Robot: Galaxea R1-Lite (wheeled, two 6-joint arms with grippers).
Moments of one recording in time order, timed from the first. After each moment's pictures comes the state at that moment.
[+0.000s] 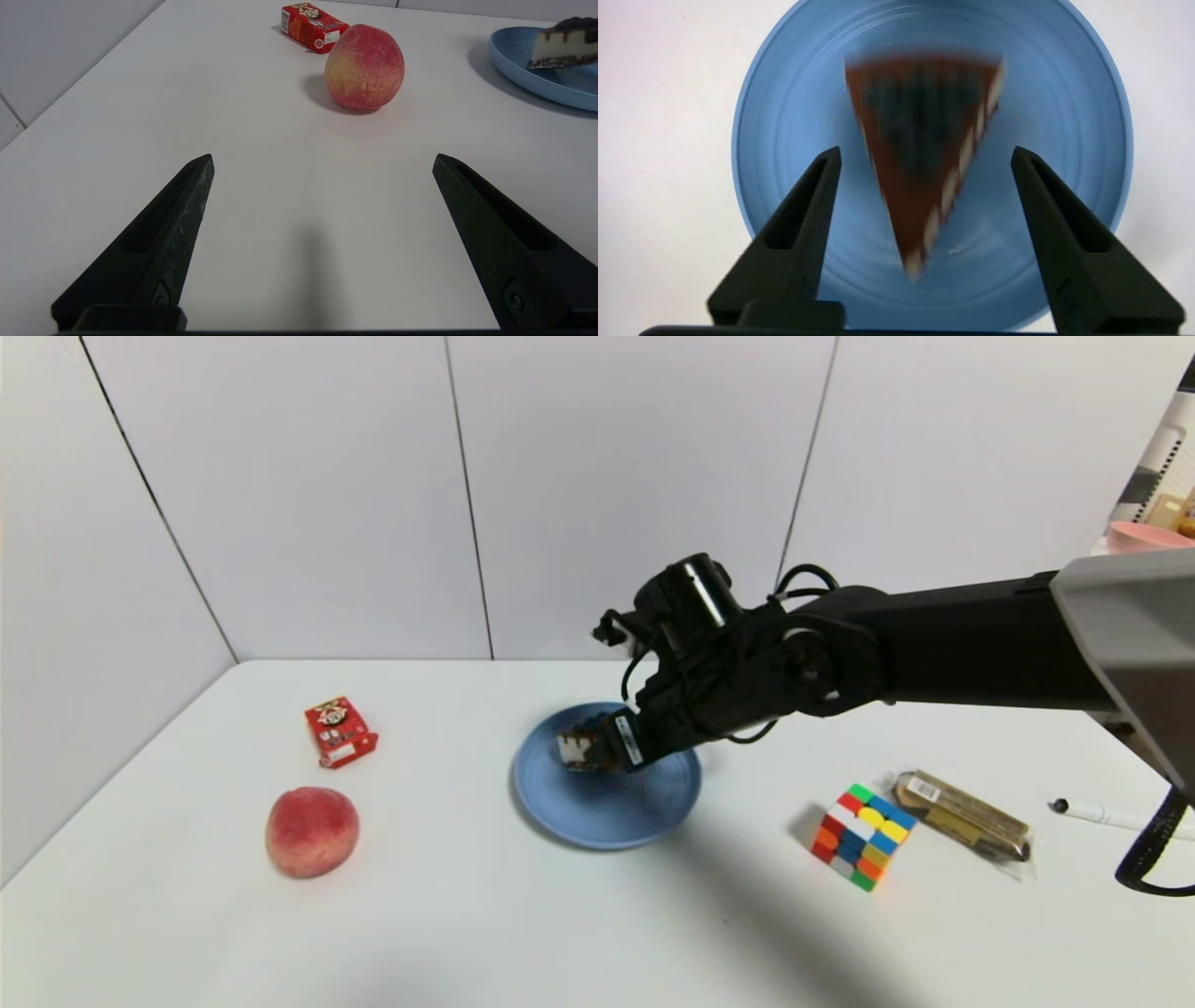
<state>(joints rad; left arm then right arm) 0.00 0.00 0.00 0.00 0.03 -0.09 0.67 2.13 -1.69 0.34 0.05 0.03</state>
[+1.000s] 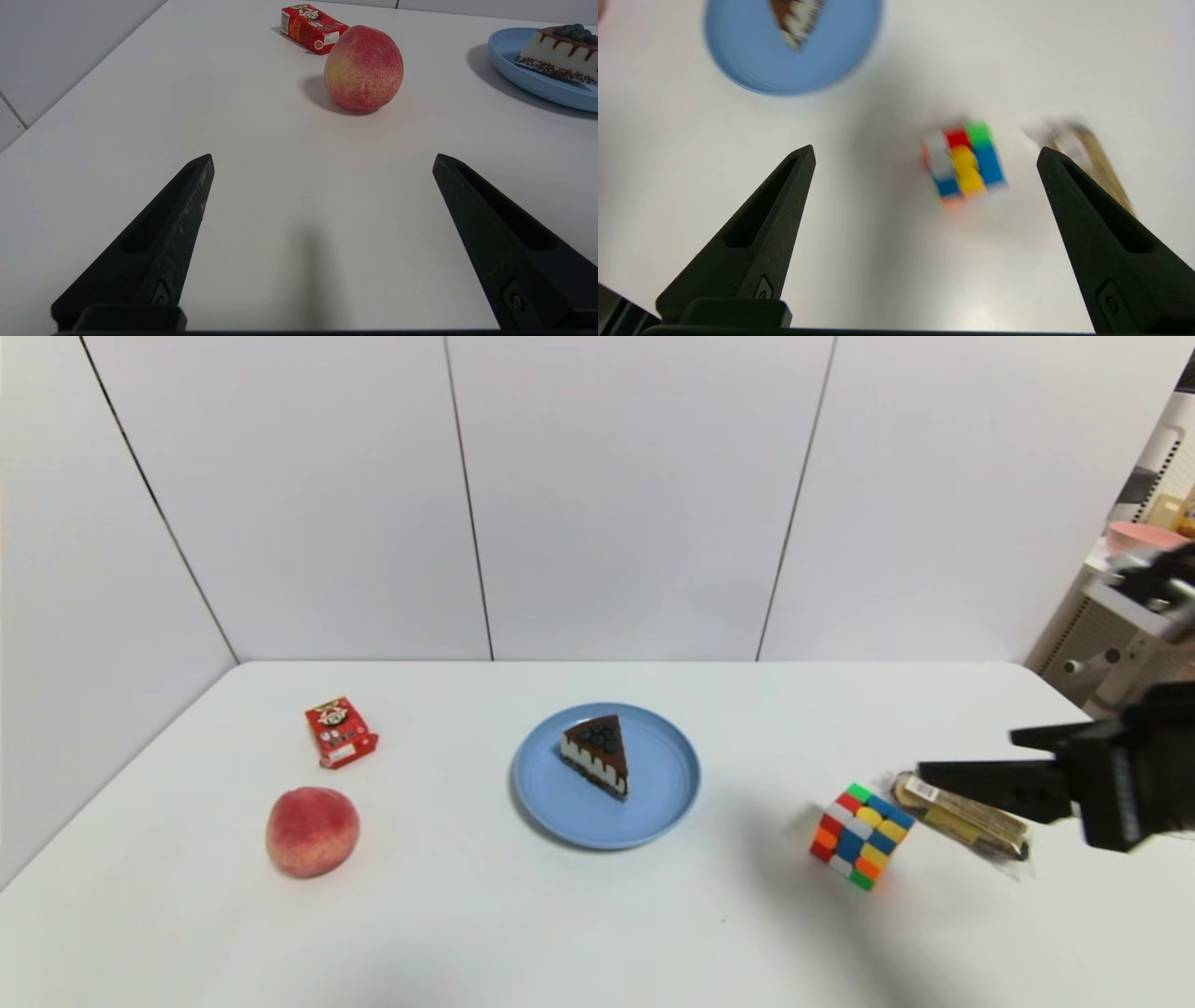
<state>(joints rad) 0.00 0.00 0.00 0.00 0.03 -0.09 0.37 1.20 -0.96 0.33 0.03 0.03</state>
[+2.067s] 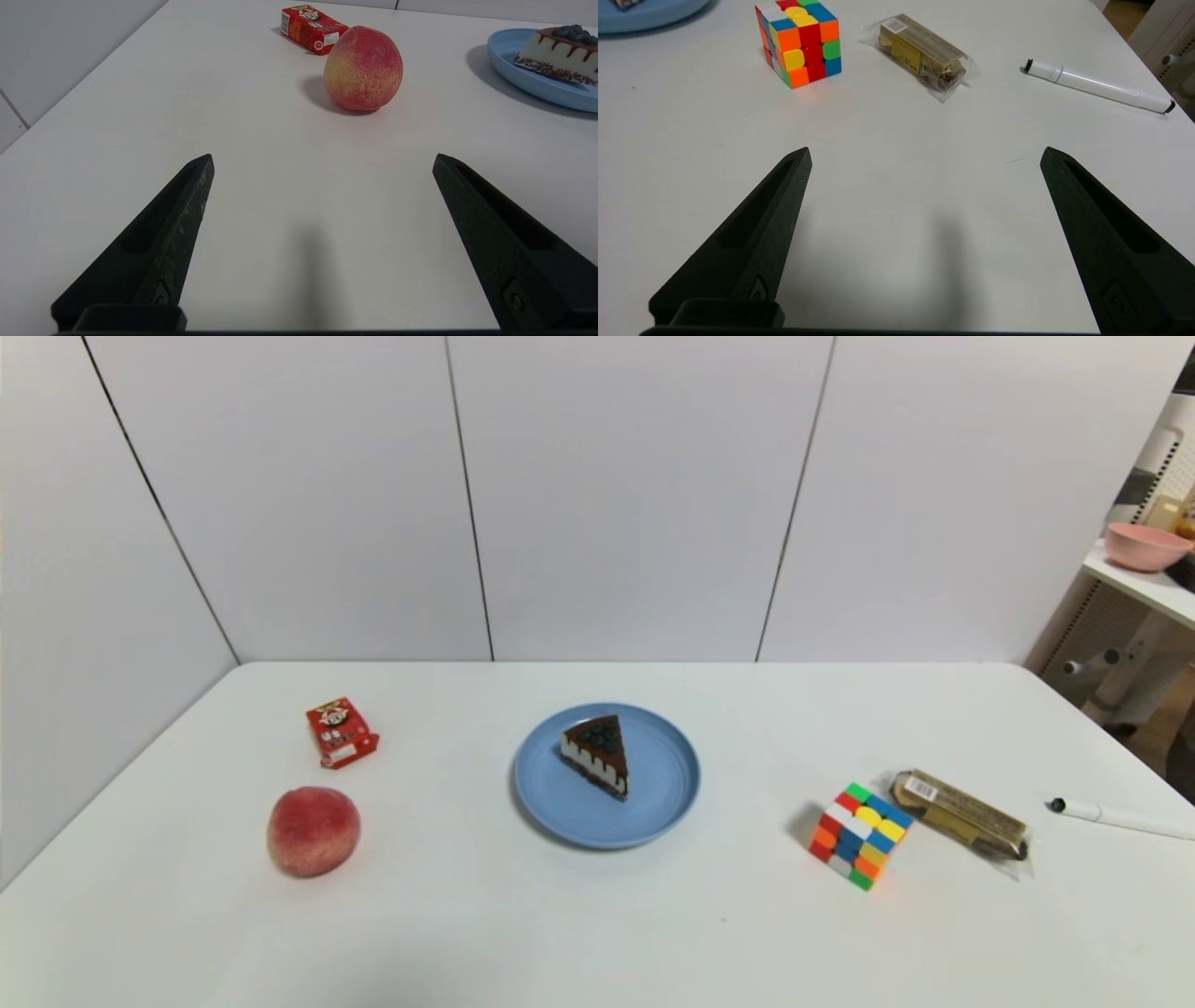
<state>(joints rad) 0.00 0.00 0.00 0.00 0.03 -0.09 0.00 0.10 0.00 -0.01 0.03 -0.11</state>
